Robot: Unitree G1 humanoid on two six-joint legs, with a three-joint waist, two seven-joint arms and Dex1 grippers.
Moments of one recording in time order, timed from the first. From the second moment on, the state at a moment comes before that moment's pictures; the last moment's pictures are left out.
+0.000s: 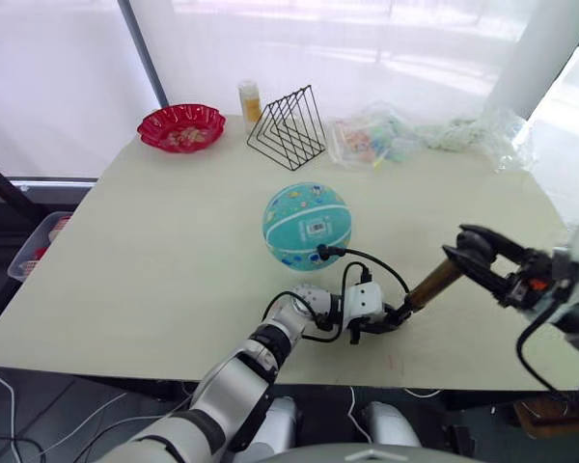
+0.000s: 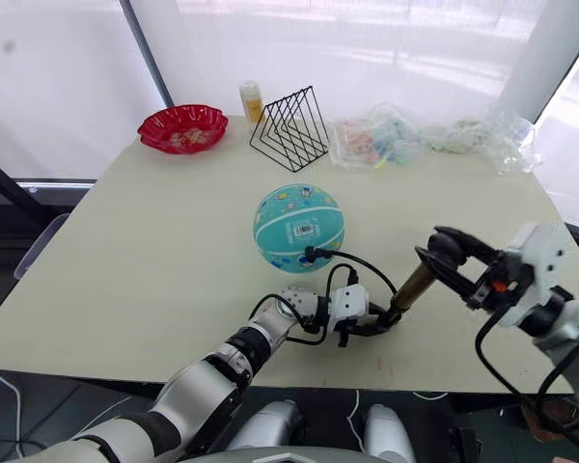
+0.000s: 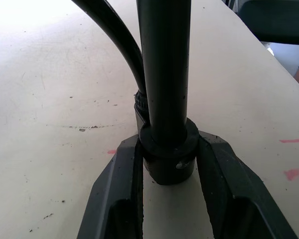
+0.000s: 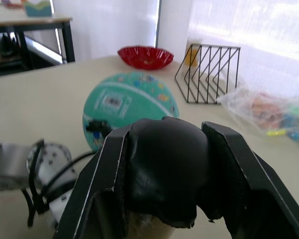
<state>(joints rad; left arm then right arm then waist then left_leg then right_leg) -0.64 -0.02 -0.44 1.07 0.17 -0.47 -0.98 0.24 -0.72 -0.29 -0.59 0.73 0.29 0.66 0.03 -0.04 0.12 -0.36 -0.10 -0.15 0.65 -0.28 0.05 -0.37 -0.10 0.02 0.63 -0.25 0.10</state>
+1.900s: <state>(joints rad) -0.64 -0.02 -0.43 1.06 0.16 -0.47 -0.99 0.18 -0.67 -0.15 -0.51 0.60 0.27 0.70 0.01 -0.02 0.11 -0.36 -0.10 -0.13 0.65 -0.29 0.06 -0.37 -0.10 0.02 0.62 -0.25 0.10</state>
